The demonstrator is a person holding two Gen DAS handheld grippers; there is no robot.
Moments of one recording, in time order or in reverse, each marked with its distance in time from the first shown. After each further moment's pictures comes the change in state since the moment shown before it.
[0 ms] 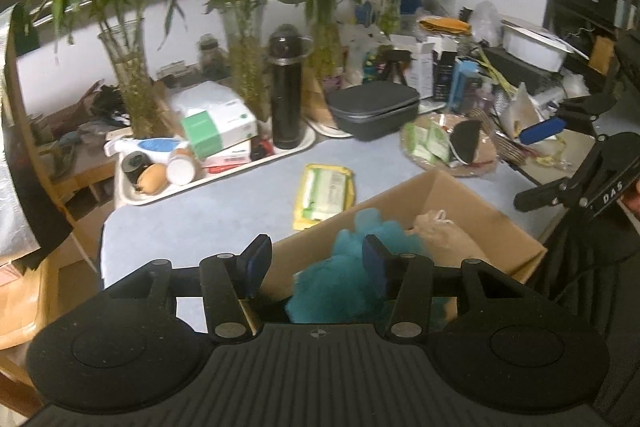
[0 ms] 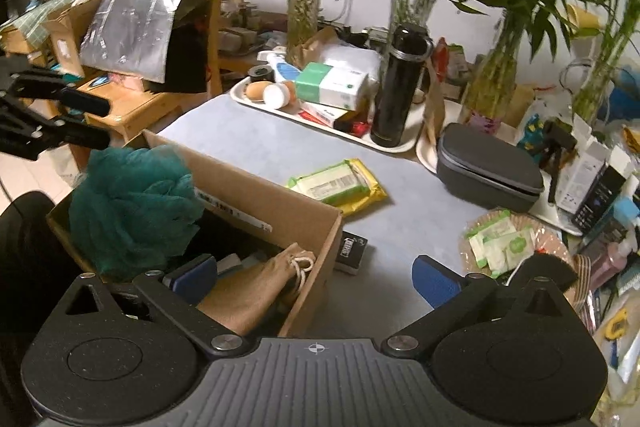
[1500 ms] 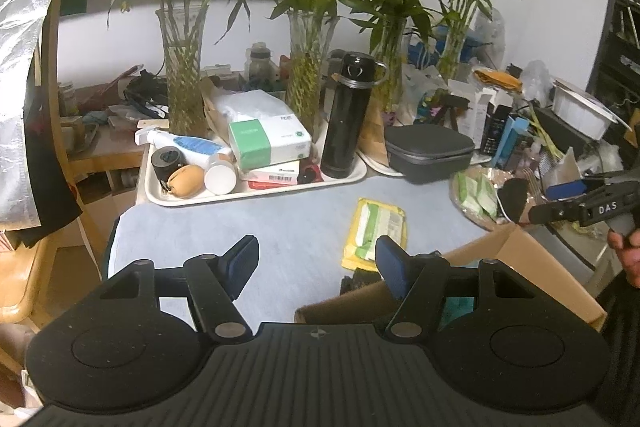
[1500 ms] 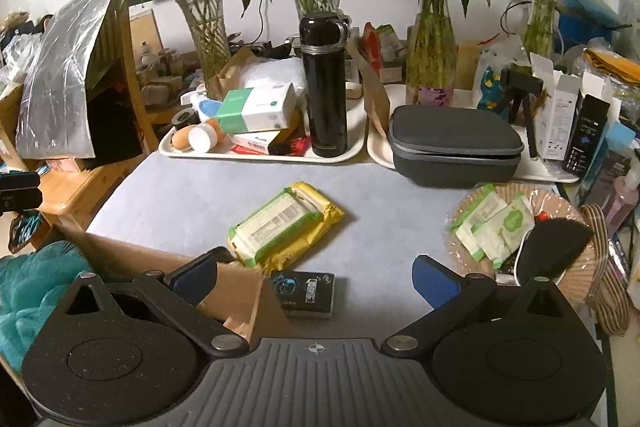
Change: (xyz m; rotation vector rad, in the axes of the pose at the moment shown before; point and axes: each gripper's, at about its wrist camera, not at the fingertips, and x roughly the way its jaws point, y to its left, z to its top) left arm 0.037 0.066 -0.006 -0.182 -0.107 0.027; right arm 0.071 -0.056 0.011 0.283 -0.076 -0.052
